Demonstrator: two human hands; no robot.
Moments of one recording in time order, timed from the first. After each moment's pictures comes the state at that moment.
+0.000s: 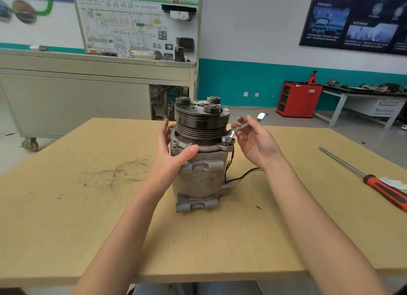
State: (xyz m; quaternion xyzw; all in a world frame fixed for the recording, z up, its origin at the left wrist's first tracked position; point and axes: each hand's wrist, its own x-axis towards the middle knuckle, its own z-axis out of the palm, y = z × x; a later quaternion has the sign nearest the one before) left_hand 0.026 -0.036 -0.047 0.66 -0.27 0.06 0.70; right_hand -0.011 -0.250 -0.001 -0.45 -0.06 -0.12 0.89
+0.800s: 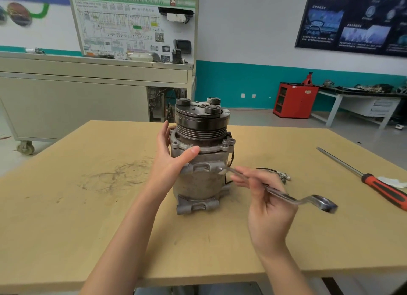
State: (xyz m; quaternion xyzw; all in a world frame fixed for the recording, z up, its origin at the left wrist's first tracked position) left_hand 0.029 -0.037 -0.050 0.66 -0.27 0.06 0.70; right_hand -0.107 -0.167 -0.067 -0.63 -0.14 -0.58 0.49
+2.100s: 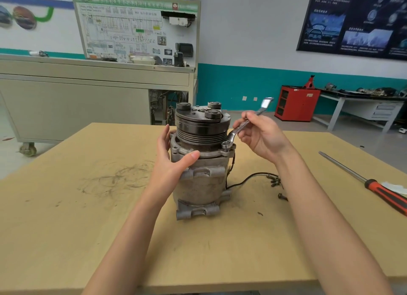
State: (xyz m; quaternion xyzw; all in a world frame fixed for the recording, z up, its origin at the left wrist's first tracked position) left_hand 0.030 -0.039 -0.050 0.65 -0.27 0.07 0.71; right_hand -0.011 -0.262 0.025 -0.56 -0.15 -0.09 0.81
